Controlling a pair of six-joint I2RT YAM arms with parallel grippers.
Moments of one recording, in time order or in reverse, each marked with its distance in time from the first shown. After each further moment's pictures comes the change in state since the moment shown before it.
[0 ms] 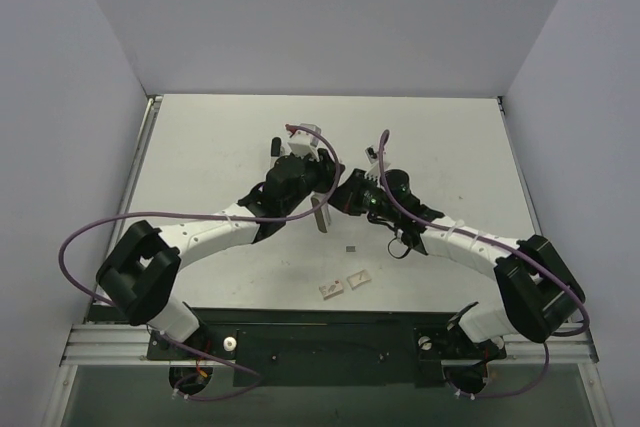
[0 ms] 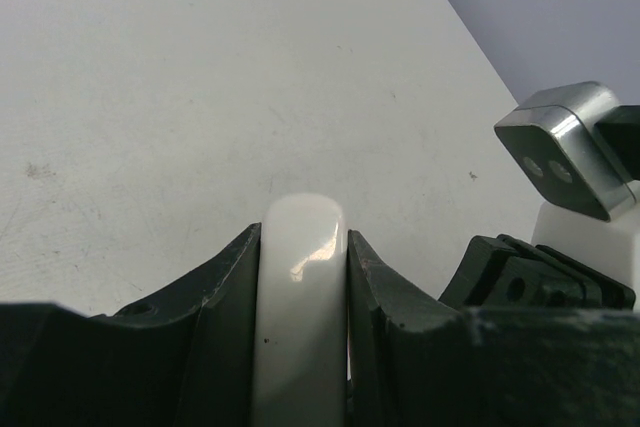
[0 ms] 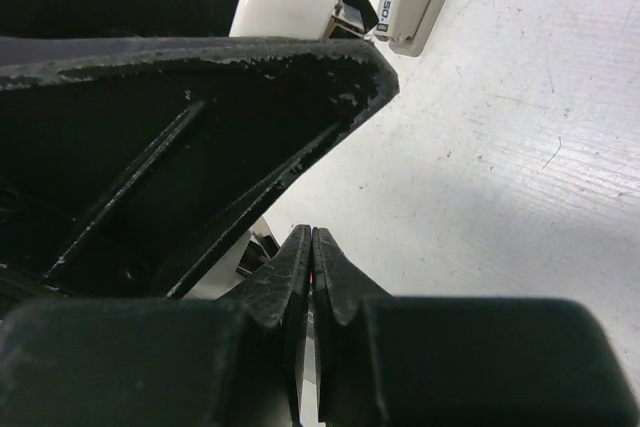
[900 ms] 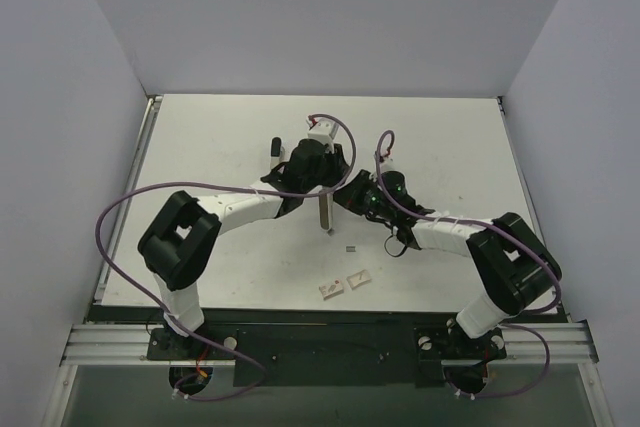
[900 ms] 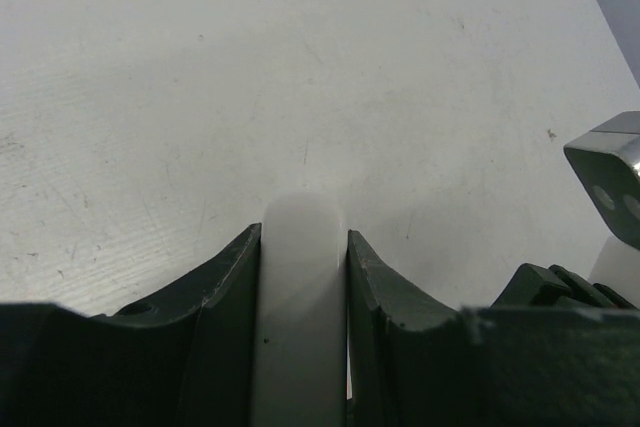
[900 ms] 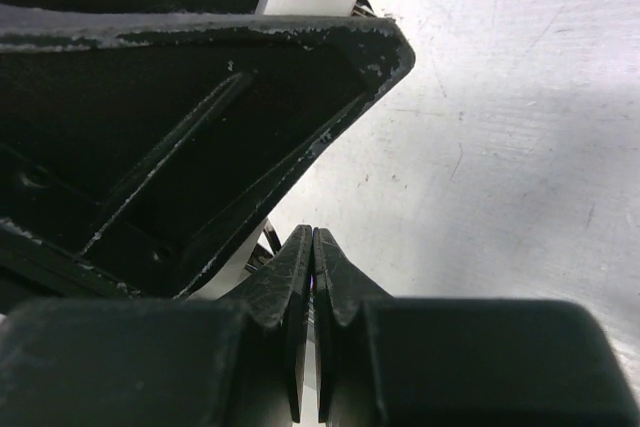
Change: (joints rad) left arm 0.047 0.257 0.202 -0.138 0.079 -0.003; right arm -0.047 0.157 -0.022 0.109 0.067 0.113
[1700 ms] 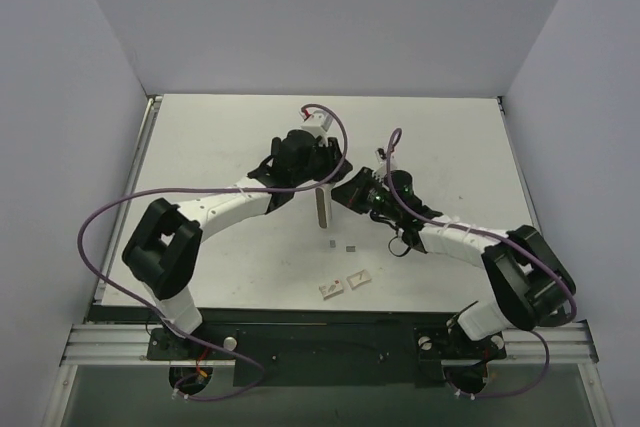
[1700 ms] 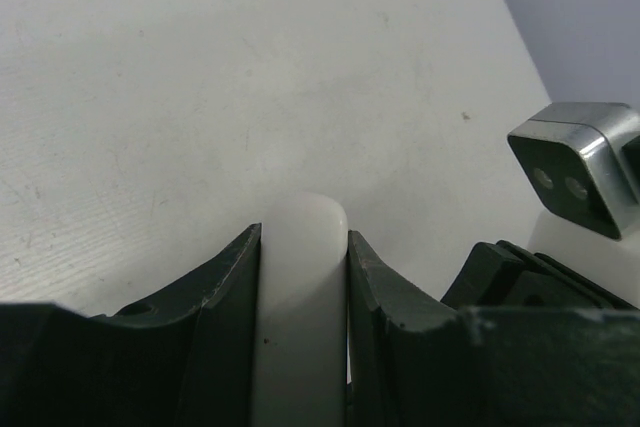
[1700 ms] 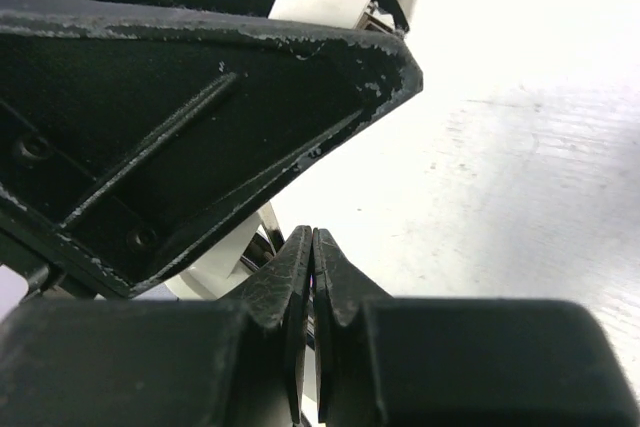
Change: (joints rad) left arm 0.040 -0.034 0.054 -0.123 0.164 -0.051; right arm -0.011 -0.040 -0.016 0.027 -0.063 0.064
